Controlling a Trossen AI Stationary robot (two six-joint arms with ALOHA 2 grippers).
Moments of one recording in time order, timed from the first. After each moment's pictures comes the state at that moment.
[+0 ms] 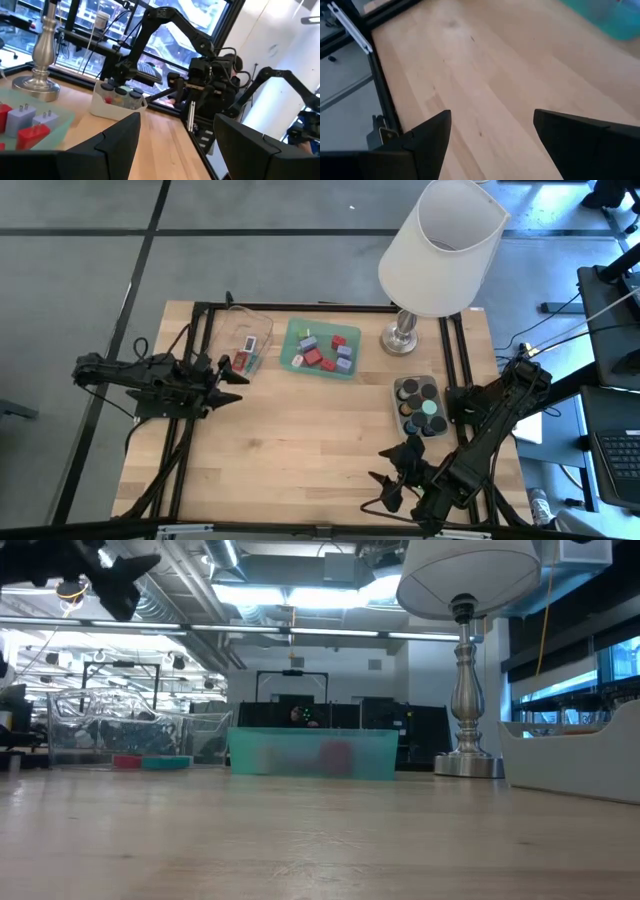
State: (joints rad) left arm -0.14 0.17 0.23 0.04 -0.02 -0.41; right arm 0.93 1.68 1.32 -0.84 0.81 1.42
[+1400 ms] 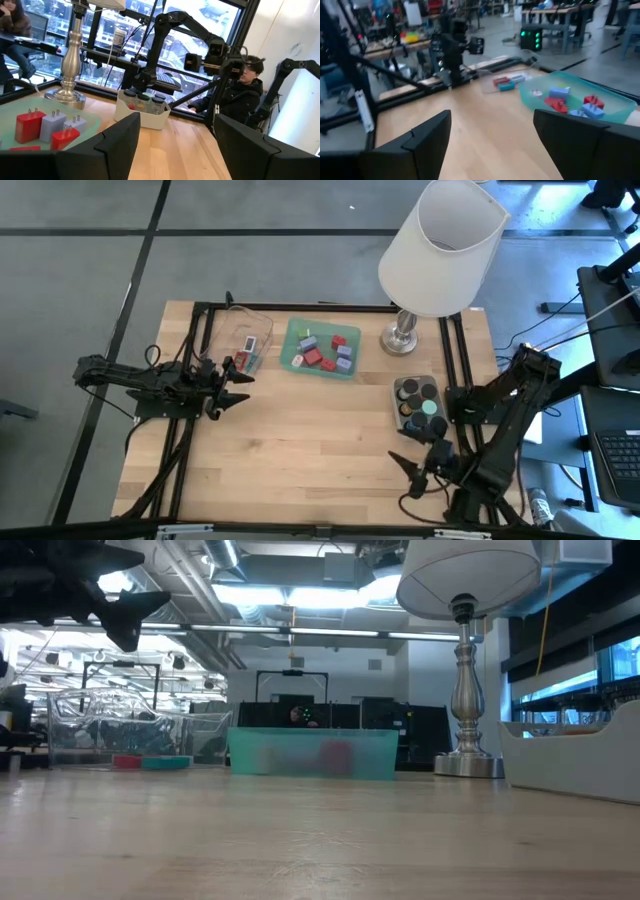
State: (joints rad) left arm -0.14 0.13 0.01 0.28 -0.11 -0.30; right arm 1.09 1.56 1.19 -0.95 1.41 1.47
